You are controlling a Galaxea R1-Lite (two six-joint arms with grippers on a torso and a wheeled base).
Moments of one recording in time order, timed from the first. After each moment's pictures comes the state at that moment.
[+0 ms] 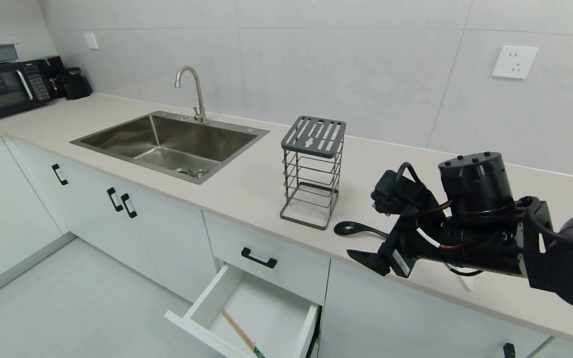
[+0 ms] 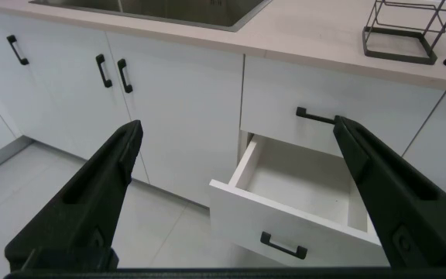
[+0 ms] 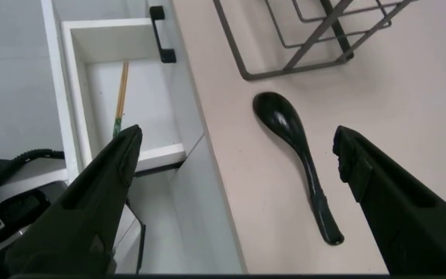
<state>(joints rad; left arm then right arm) 0.00 0.00 0.00 0.00 -0.04 0.00 0.58 1.73 -0.79 -0.34 0.07 -0.38</state>
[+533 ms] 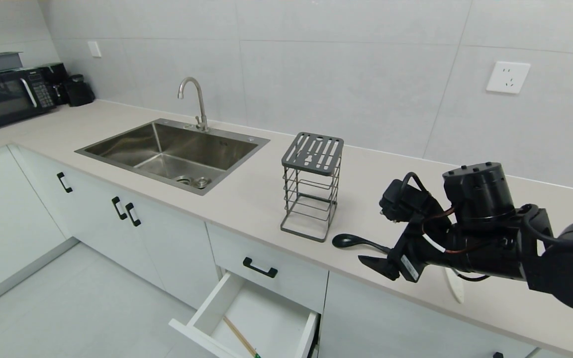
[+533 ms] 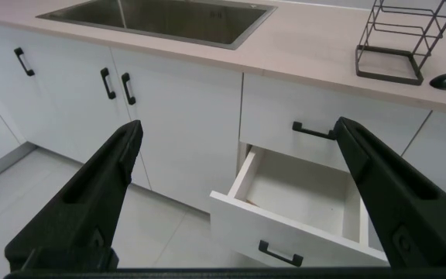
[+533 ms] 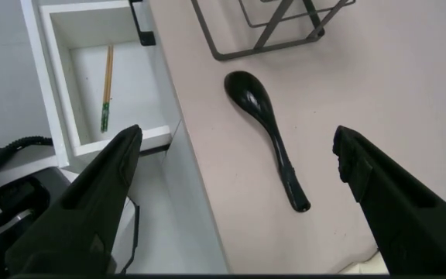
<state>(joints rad) 0.00 0.00 0.00 0.00 -0.04 0.00 0.52 1.75 -0.74 -0.37 0.08 -0.40</state>
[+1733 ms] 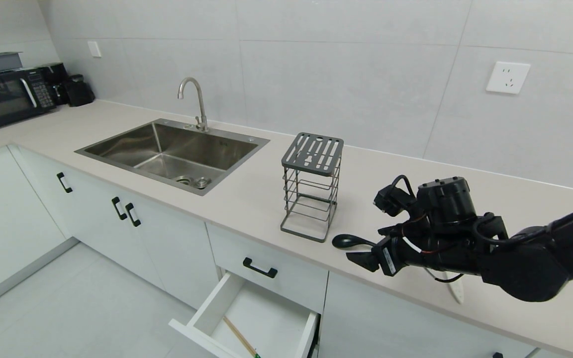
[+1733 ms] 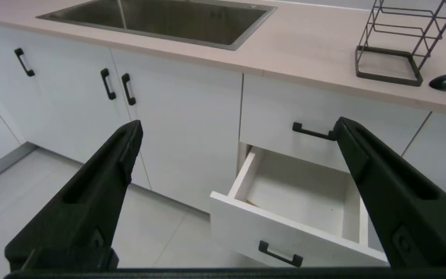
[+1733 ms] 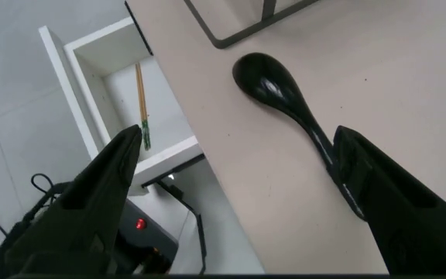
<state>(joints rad) 0.00 0.00 0.00 0.00 -0.04 0.00 0.47 1.94 -0.75 -0.50 0.15 -0.10</state>
